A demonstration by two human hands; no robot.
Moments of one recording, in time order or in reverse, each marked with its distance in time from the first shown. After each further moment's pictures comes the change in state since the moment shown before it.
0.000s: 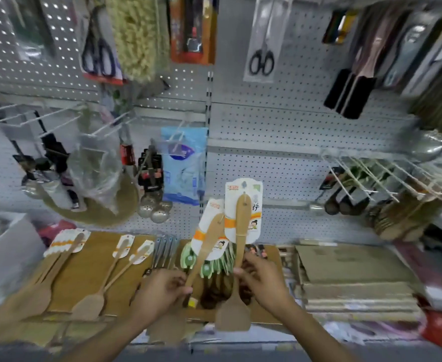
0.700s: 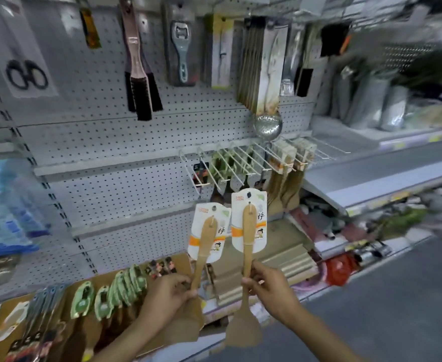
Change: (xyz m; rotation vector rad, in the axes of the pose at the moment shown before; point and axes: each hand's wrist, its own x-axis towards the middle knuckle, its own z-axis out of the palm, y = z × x) left_hand 0.062 0.270 0.278 0.054 -0.147 0.301; right_hand -0.159 0.211 -0.282 0.072 0.261 0.255
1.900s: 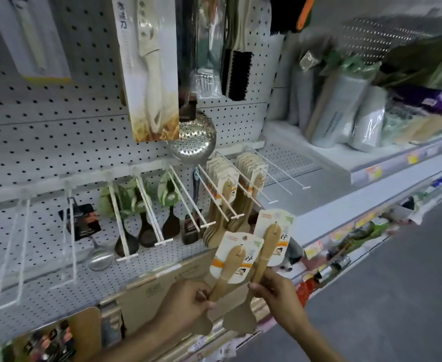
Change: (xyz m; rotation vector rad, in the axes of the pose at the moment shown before) left_hand 0.347 0.141 0.225 0.101 -0.215 0.178; right_hand 0.203 0.230 -0.250 0.104 0.195 0.176
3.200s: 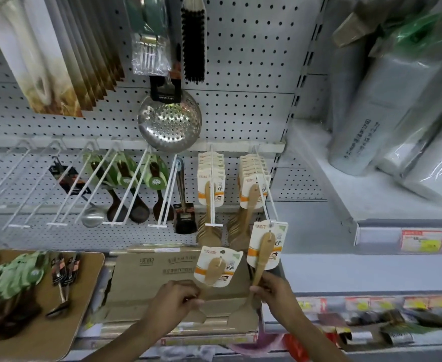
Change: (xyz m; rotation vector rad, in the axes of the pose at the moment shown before) left_hand 0.104 0.067 0.140 0.063 0.238 -0.228; right_hand 0.178 0.129 -0.148 0.019 -0.519 0.030
